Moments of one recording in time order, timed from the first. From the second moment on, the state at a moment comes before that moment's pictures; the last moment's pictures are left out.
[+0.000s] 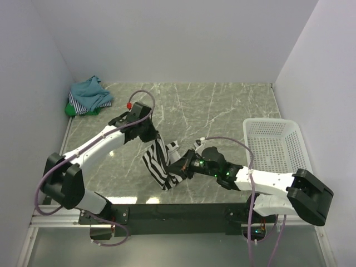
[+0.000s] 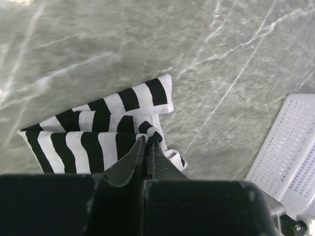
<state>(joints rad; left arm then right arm) -0.51 1.42 1.08 -0.55 -0.02 -0.97 0.98 1.20 0.46 0.42 -0.23 1.56</state>
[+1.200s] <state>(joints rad) -0.56 1.87 1.41 -0.30 0.01 -0.86 0.83 1.20 0.74 -0.40 0.32 0.93</state>
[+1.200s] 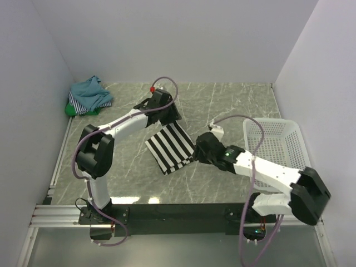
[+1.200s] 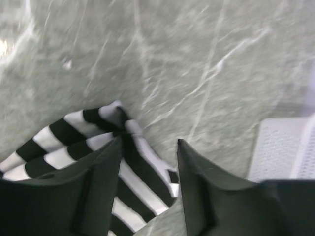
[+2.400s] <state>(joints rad) -0.46 1.77 1.38 -0.36 0.06 -0.81 0.82 1.48 0.98 -0.41 0.40 0.53</state>
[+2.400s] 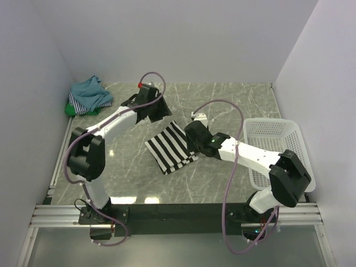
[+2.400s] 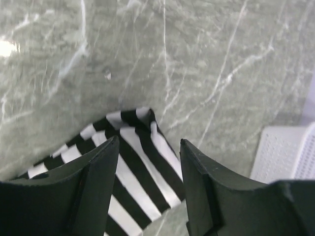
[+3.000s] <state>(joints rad) -0.59 1.93 1.52 -0.56 -0.16 -0.95 0.72 1.49 0.94 -0.29 0.21 0.40</state>
